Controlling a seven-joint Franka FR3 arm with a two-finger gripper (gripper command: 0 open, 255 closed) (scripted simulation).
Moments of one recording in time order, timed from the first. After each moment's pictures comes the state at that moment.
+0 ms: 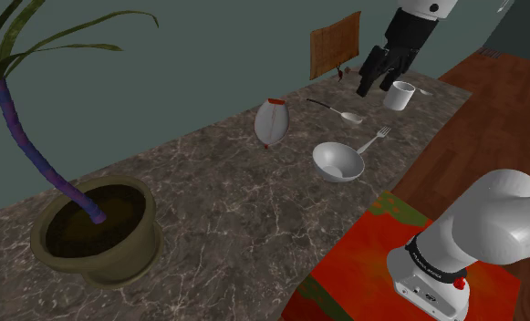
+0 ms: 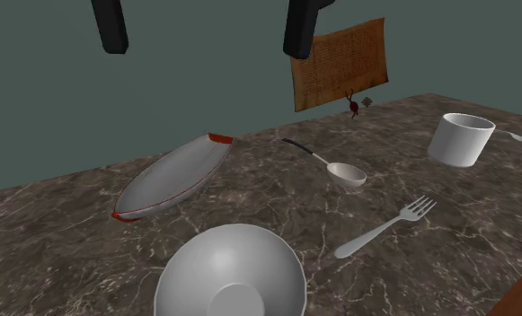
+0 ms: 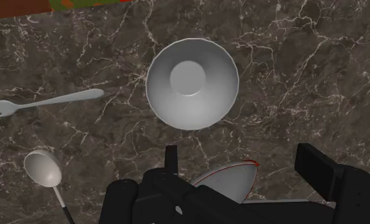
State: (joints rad) arm -0.02 -0.77 0.02 -2.31 0.08 1.63 0.13
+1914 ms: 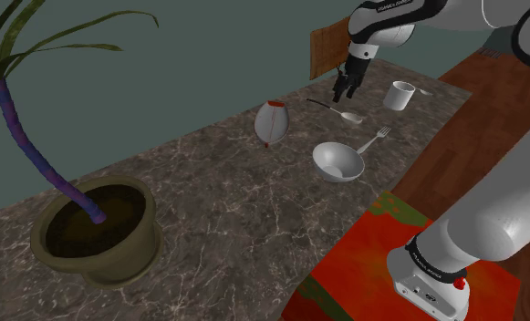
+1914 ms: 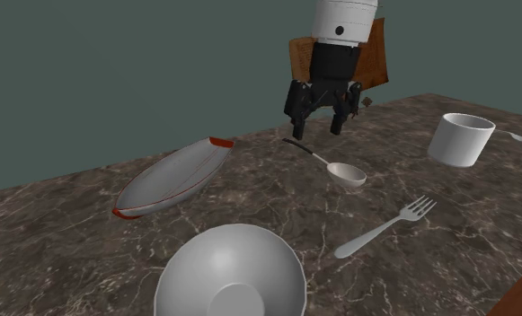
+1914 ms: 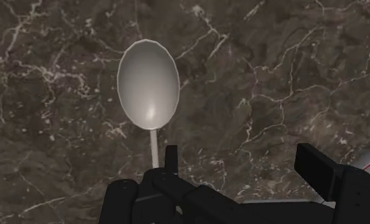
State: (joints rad) arm -0.11 0.07 -0.34 -1.97 0.13 1.99 -0.49
